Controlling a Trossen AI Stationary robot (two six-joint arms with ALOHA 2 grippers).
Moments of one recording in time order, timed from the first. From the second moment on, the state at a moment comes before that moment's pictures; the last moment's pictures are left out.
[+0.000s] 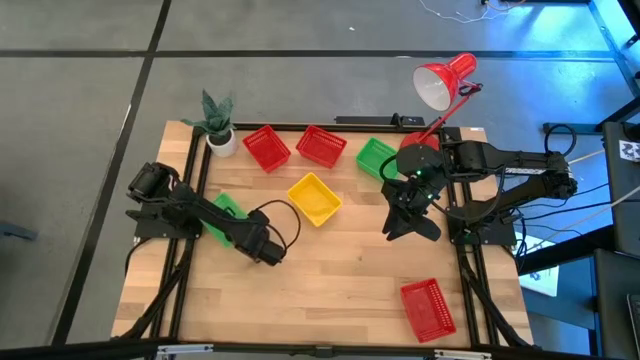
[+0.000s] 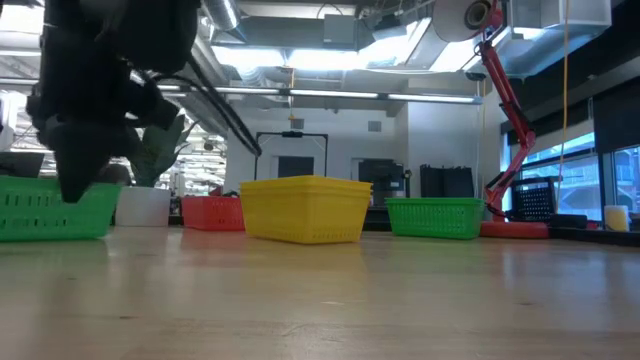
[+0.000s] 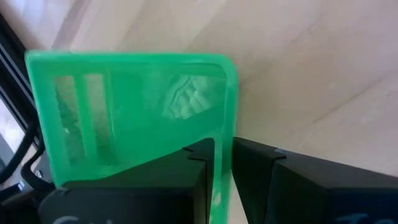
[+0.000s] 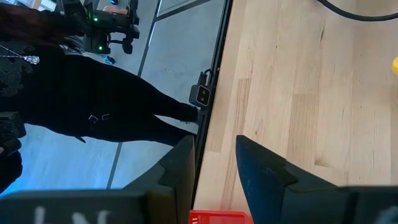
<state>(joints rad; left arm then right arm) -0.38 1.72 1.03 -1.24 -0.25 -1.30 0.04 1.28 1.43 -0.93 -0.65 0.29</state>
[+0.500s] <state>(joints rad) -0.38 1.72 1.16 -1.28 -0.22 -1.04 0.04 1.29 1.43 -0.93 -0.65 0.31</state>
